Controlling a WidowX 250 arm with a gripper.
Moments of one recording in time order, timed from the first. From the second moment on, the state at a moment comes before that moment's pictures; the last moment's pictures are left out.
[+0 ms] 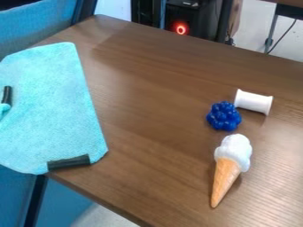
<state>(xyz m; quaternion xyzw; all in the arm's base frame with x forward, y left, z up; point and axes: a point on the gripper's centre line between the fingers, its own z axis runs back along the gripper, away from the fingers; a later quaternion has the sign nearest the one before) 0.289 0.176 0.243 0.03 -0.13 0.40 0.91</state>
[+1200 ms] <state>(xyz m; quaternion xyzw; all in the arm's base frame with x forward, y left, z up) 0.266 0.165 0.108 0.14 -0.10 0.40 0.90</state>
